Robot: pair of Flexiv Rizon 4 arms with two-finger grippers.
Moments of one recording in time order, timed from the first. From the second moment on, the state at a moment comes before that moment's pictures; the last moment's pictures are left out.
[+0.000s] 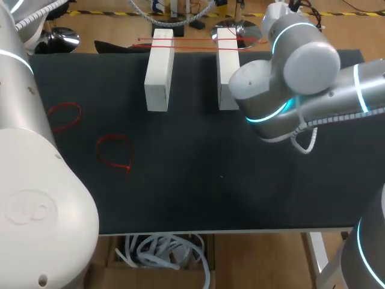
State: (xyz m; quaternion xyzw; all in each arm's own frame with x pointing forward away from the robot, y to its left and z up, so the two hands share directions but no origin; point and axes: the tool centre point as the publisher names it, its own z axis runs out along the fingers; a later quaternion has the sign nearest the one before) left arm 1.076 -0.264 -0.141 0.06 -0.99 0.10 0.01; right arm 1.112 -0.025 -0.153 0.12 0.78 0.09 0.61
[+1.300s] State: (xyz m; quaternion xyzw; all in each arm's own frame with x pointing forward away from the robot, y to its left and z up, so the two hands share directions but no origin) left arm 1.076 -0.264 -0.141 0.06 -0.99 0.10 0.01; right arm 1.101 0.020 -0.148 0.10 0.76 0.03 0.65
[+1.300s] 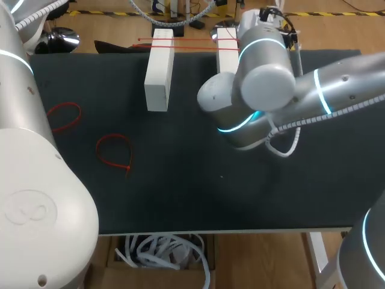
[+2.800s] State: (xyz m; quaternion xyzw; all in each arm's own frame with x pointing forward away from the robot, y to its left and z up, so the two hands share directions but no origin) left arm 1.076 -0.264 -0.141 0.06 -0.99 0.10 0.01; right arm 1.102 0.065 -0.153 0.08 0.76 0.04 0.64
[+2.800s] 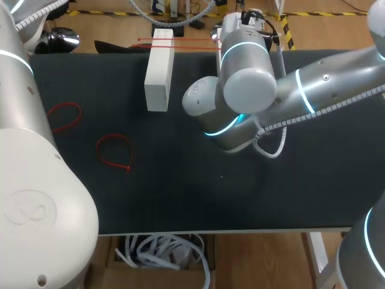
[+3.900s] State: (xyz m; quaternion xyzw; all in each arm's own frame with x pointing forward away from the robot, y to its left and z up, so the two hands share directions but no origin) left arm 1.076 -0.264 -0.141 0.06 -0.99 0.10 0.01; right arm 1.092 0.083 -0.154 0.04 0.76 0.06 0.64
